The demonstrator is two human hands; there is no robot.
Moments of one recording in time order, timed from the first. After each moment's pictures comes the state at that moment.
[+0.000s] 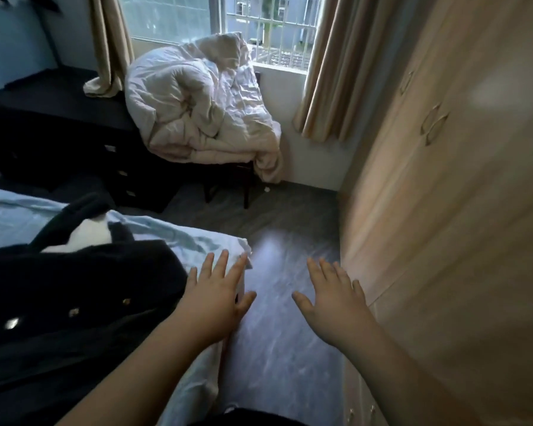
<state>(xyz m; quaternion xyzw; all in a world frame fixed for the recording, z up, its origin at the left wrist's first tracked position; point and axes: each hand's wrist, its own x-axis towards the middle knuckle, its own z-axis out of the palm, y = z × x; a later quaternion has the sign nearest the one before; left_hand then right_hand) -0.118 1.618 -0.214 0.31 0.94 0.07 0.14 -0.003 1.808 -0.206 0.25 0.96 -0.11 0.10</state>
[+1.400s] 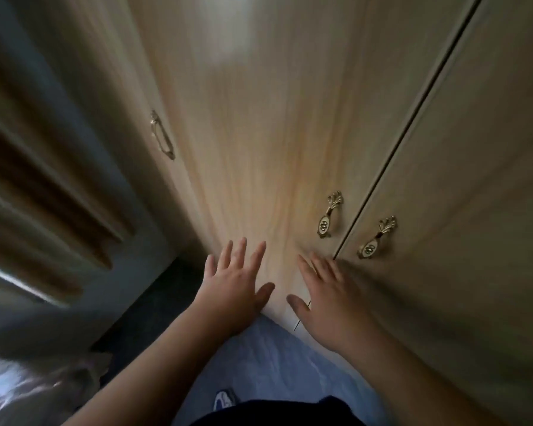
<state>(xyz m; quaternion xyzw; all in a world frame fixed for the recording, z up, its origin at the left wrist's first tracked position) -0.612 2.454 -0.218 0.80 0.58 -0.07 0.17 -0.426 2.408 -0.224 0.69 0.71 -0.18 0.01</state>
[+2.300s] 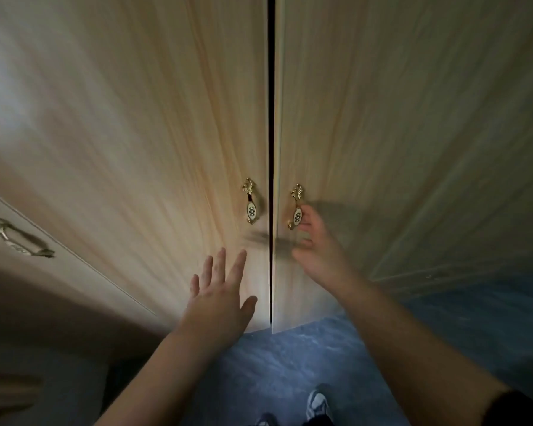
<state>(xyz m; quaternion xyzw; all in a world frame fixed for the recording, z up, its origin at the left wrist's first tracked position) -0.641 2.480 -0.213 0.94 0.30 -0.08 0.13 -0.469 2.371 -0.182 0.78 0.28 -0.24 -0.50</state>
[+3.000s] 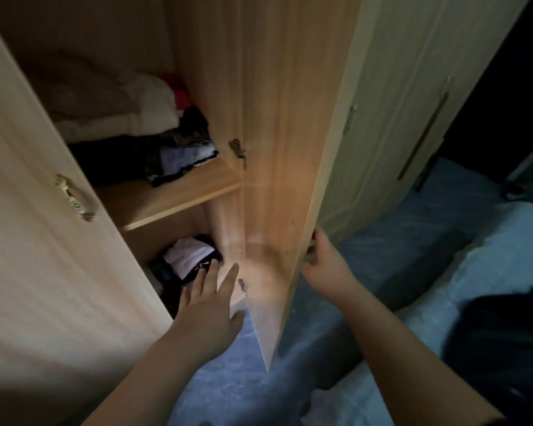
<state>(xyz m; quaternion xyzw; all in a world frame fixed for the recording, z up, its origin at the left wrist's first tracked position) -0.615 2.217 -0.208 0.98 0.08 -0.10 0.12 -0.509 2.013 -0.161 0.86 0.11 -0.12 -0.48</state>
